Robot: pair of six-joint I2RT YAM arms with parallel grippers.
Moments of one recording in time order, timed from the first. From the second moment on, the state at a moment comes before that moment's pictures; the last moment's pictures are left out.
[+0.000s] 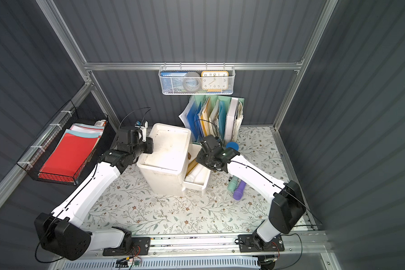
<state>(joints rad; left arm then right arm) -0.26 1.34 1.26 -0.46 -0.15 -0.06 0.69 1.59 1.36 -0.64 0.04 1.07</state>
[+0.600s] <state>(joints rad) -0.26 1.34 1.26 -0.46 -0.15 -0.06 0.74 1.76 1.40 -0.73 0.09 1.22</state>
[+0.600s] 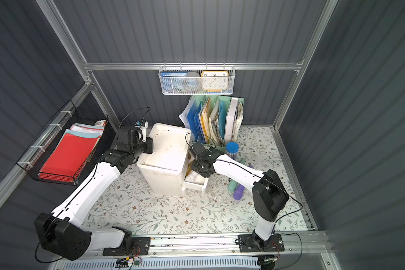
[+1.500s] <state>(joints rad) -0.26 1.34 1.26 -0.46 -0.15 -0.06 0.74 1.84 1.45 -0.72 0.12 1.25</state>
